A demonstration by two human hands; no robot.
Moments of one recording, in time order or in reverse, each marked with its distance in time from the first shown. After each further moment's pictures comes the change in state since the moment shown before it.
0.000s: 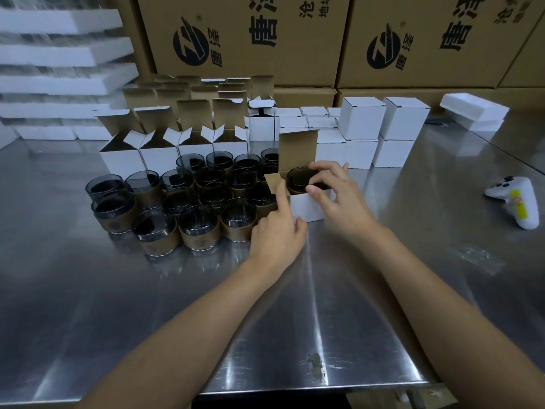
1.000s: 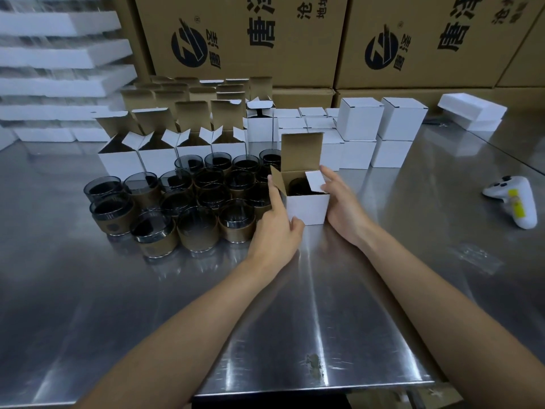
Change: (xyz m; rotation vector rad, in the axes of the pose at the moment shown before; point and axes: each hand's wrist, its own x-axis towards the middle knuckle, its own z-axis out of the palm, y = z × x) left_hand 0.006 -0.006 0.006 -0.305 -0.057 -0.045; right_hand 0.004 0.016 0.015 1.018 0.051 0.614
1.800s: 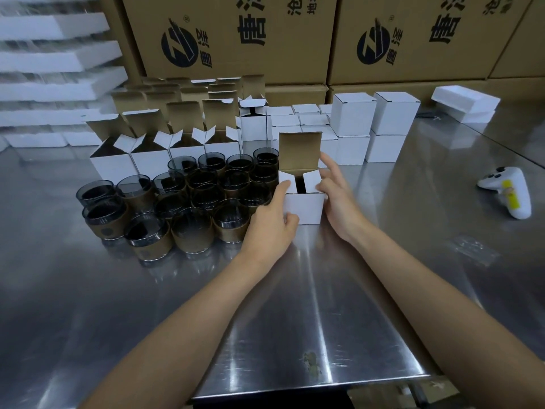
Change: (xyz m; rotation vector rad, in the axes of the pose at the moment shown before) left_hand 0.003 0.005 -0.009 -0.017 -0.031 0.104; right_hand -0.008 -0.003 0.006 -0.164 0.018 -0.142
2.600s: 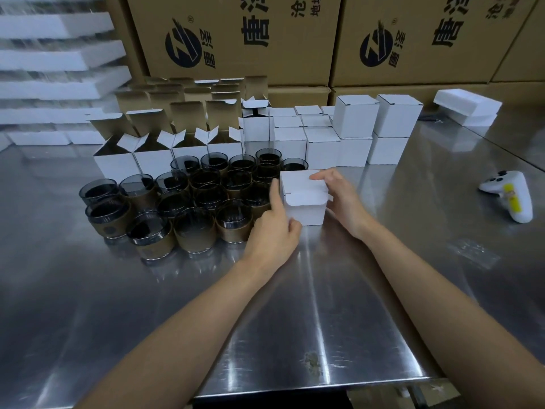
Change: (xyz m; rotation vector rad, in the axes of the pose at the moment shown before) left_hand -0.006 0.000 0.002 0.089 -0.006 -0.061; right_hand 0.001 -0.003 -0.017 -0.112 -0.143 0.011
